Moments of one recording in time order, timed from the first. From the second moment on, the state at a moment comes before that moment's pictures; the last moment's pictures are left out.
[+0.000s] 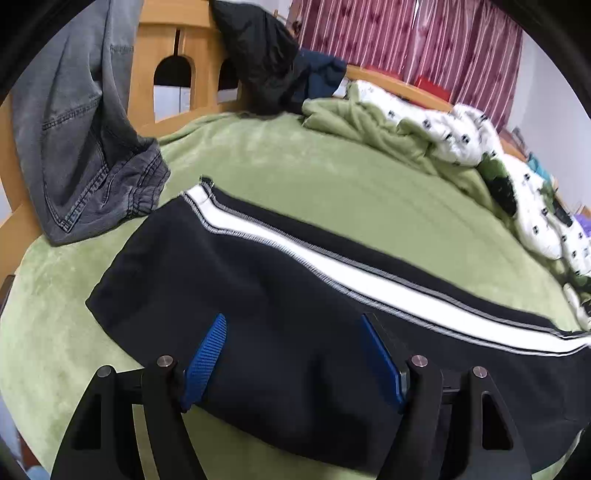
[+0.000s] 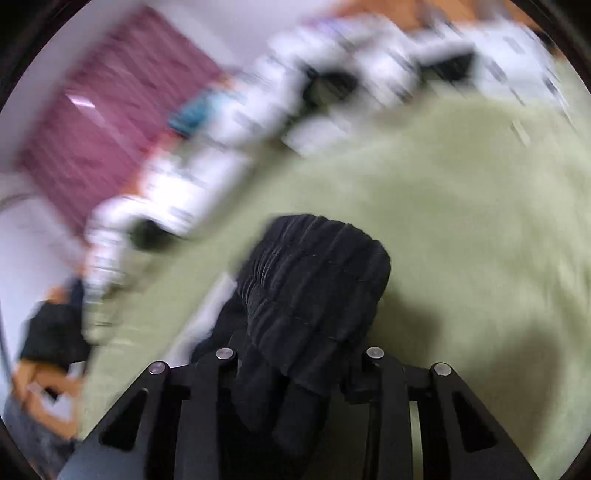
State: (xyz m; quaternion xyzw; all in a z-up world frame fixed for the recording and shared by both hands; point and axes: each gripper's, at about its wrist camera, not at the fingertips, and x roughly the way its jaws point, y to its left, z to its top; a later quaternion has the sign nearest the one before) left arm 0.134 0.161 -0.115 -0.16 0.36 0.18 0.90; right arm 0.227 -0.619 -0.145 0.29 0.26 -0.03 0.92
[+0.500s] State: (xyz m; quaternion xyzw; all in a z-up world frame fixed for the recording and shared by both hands) left arm 0.067 0.140 -0.151 -0.23 0.42 -0.02 0.88; right arm 0.187 -0.598 -0.160 0.21 0.36 -0.14 0.90
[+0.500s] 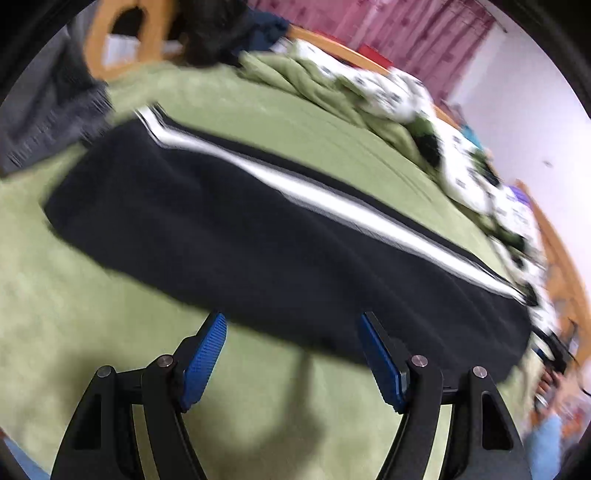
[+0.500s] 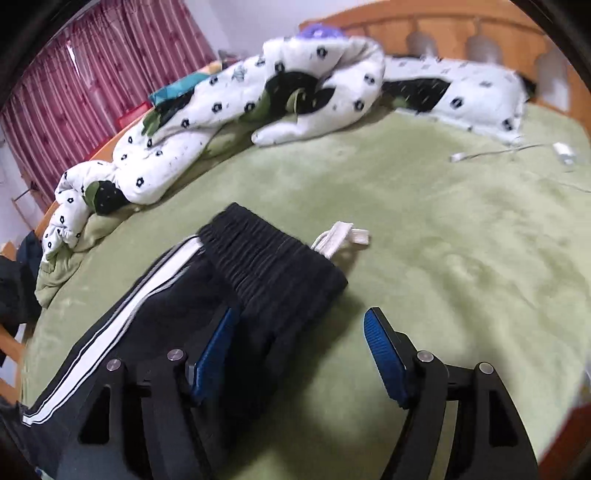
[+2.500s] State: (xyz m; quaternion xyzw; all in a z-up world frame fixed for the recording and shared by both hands) left arm 0.047 0.324 -0.164 -0.35 0.37 0.10 0.85; right arm 0.169 -0.277 -0.130 0.10 0.44 0.05 0.89
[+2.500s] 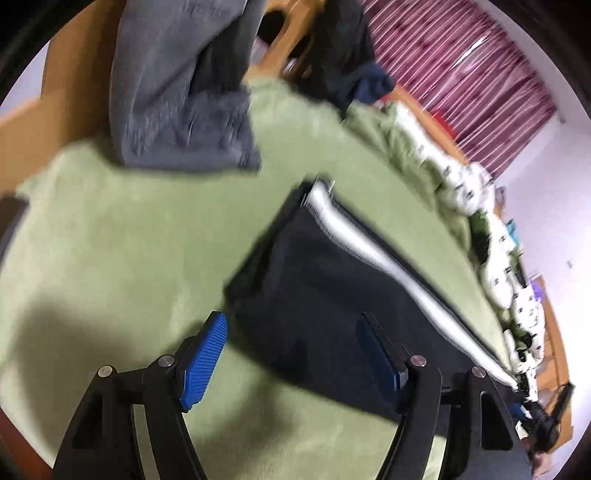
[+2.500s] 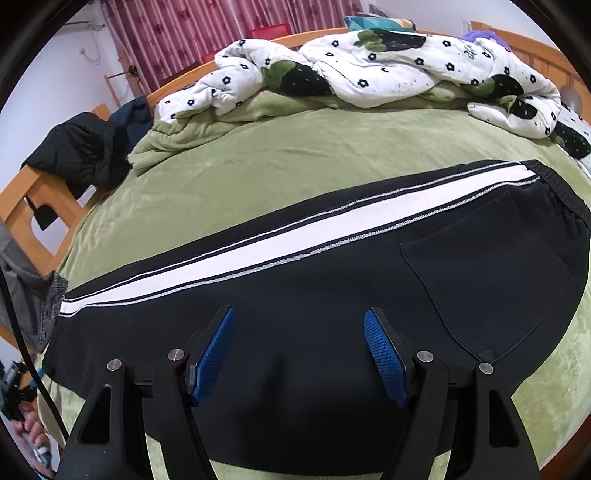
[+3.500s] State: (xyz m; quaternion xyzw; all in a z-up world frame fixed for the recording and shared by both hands) left arm 0.155 0.318 -0.112 -0.21 0.37 0.11 0.90; right arm 0.167 -0.300 -0.146 0.05 0.46 0.02 0.89
